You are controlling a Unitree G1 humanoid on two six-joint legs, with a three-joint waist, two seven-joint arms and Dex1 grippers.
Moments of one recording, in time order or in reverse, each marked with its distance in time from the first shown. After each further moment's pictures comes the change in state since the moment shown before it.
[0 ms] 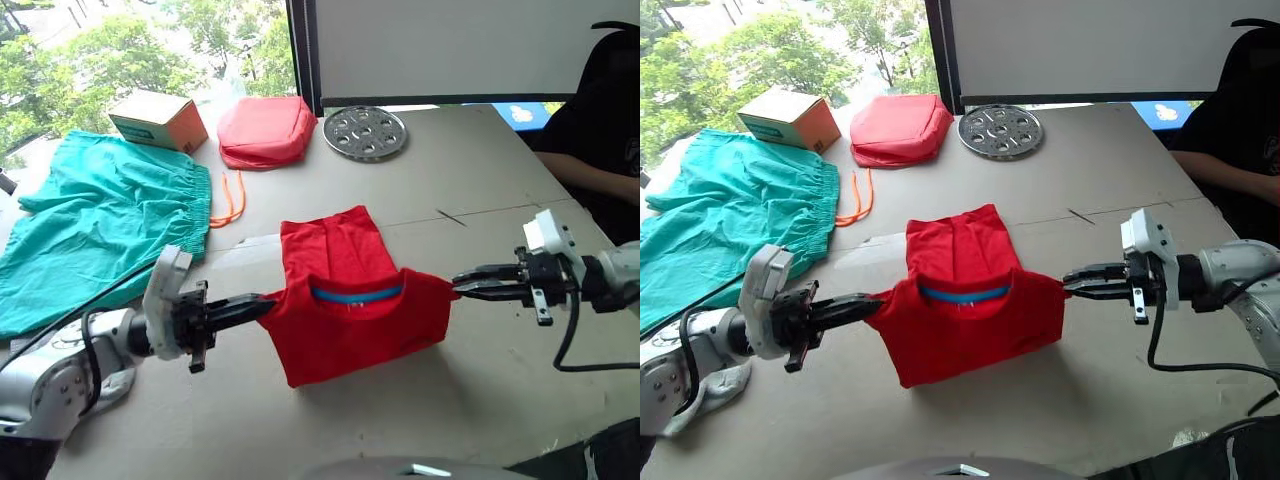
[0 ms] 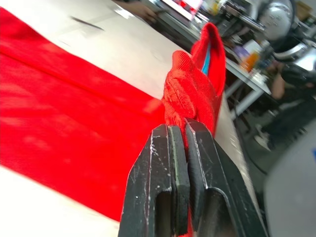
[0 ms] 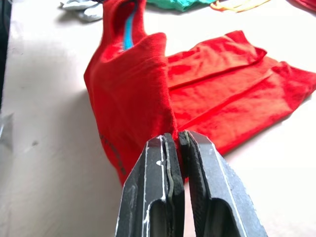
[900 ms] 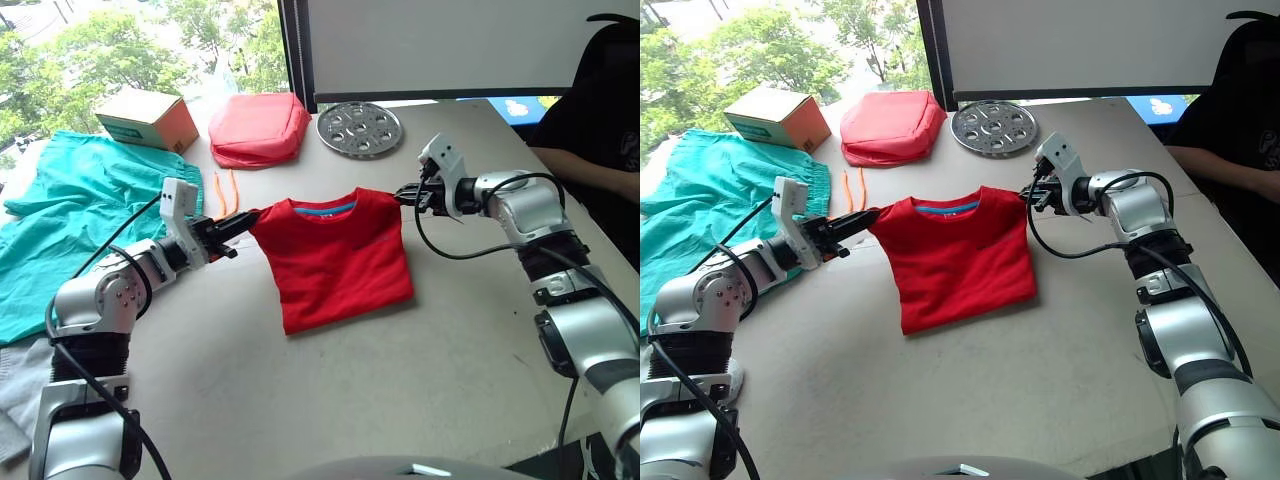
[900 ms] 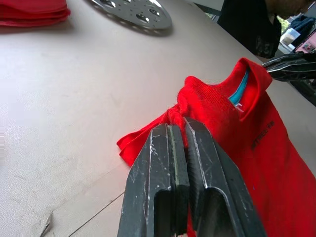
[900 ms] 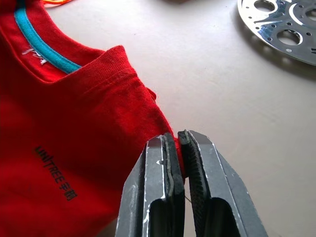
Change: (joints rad) left arm -0.474 -0.194 -0.054 0.373 0.372 0.106 0.314; right arm -0.660 0.520 0.209 0.958 -0.500 -0.117 -0.286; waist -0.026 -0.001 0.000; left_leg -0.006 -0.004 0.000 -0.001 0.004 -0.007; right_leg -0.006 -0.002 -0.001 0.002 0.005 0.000
